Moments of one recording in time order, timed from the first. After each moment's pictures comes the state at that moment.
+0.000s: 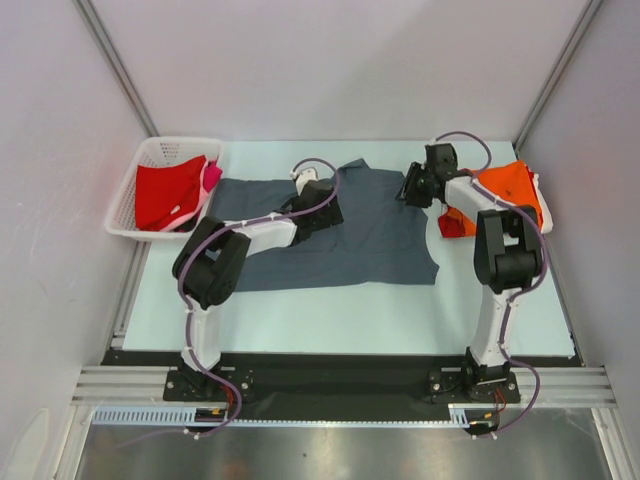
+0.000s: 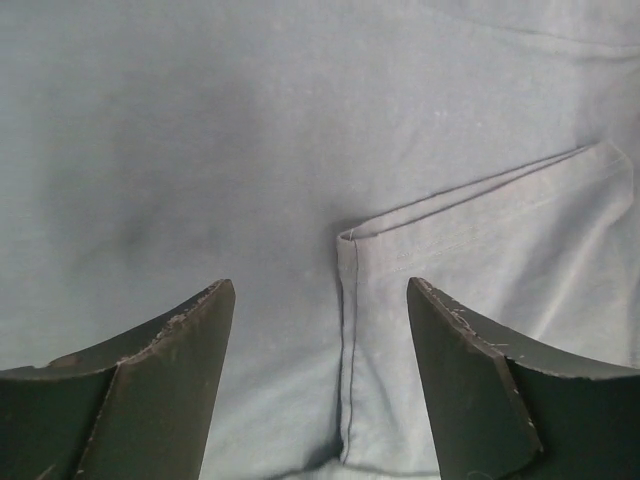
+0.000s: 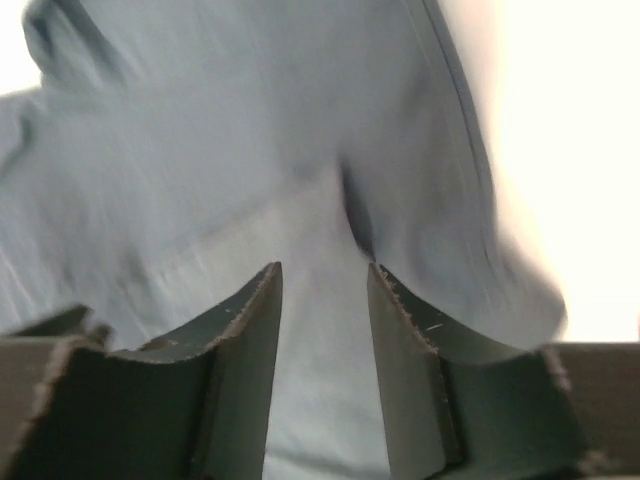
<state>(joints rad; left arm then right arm) -0.59 2.03 1.29 0.06 -0.25 -0.70 0.15 2.08 1.57 -0.32 -0.18 0.48</state>
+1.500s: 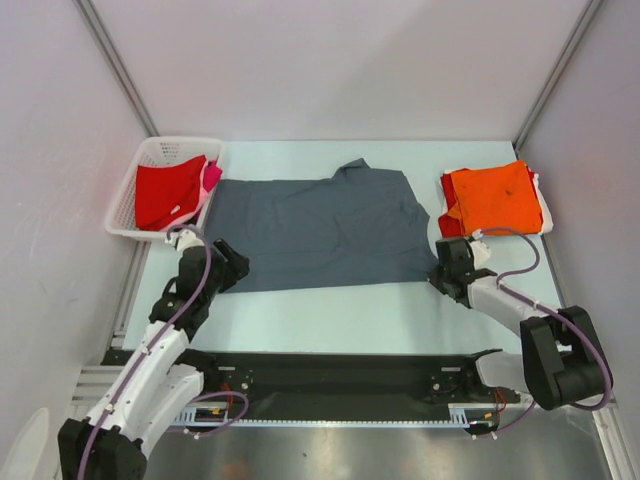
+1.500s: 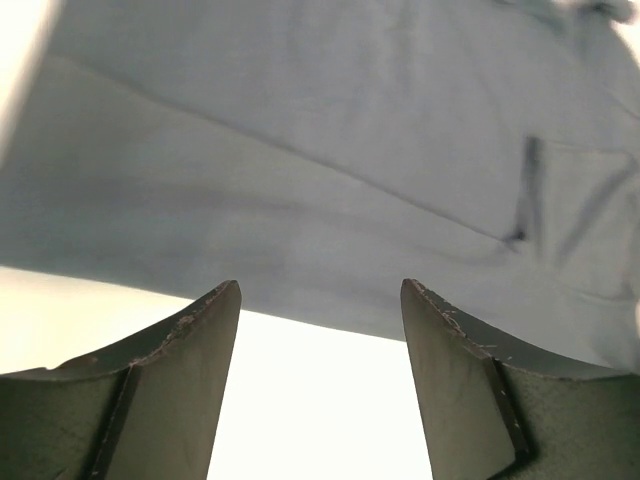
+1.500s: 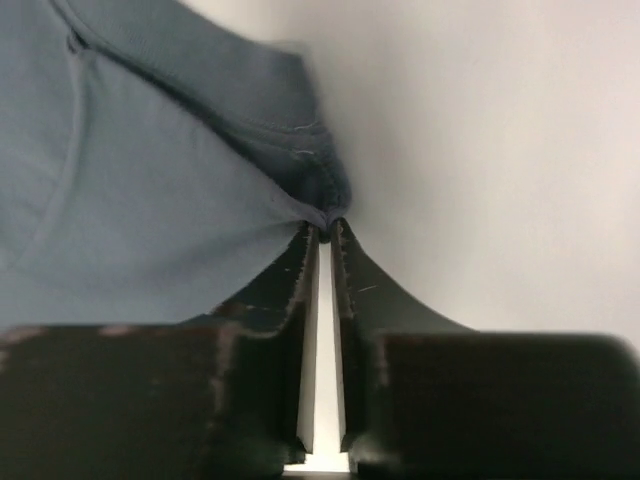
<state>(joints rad) -0.27 0.72 0.48 -0.34 -0.19 -0.74 0.29 1.26 0.49 -0.18 0.31 0.94</state>
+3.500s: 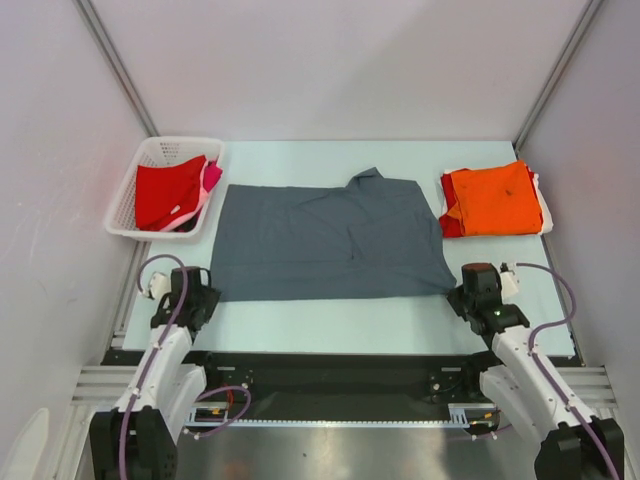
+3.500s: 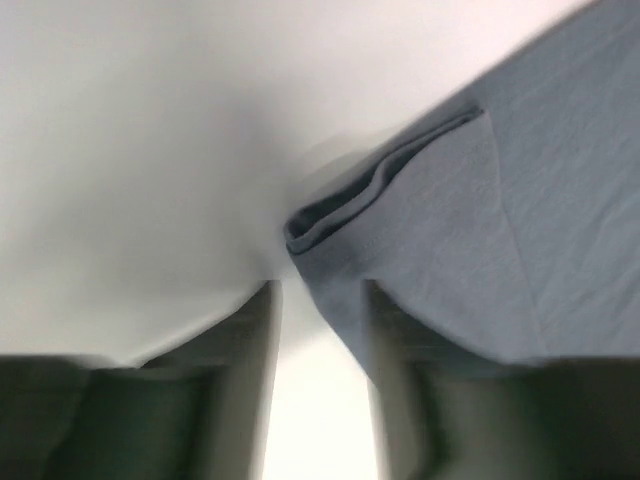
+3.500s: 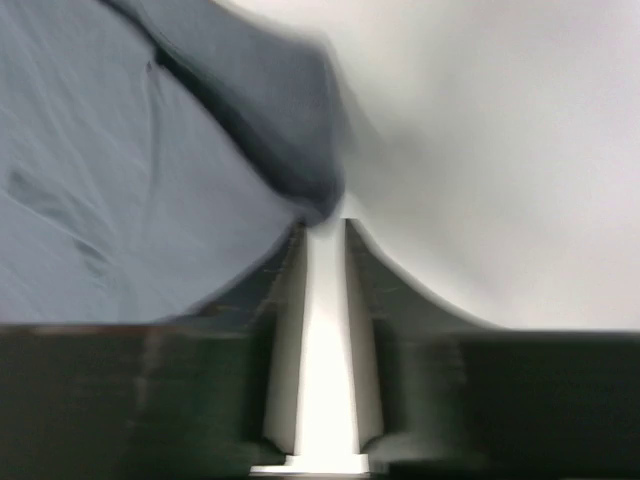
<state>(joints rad) 0.06 0.77 0.28 -0.43 -0.23 -1.09 0.18 0.72 0.35 -0.49 0.27 1.12</state>
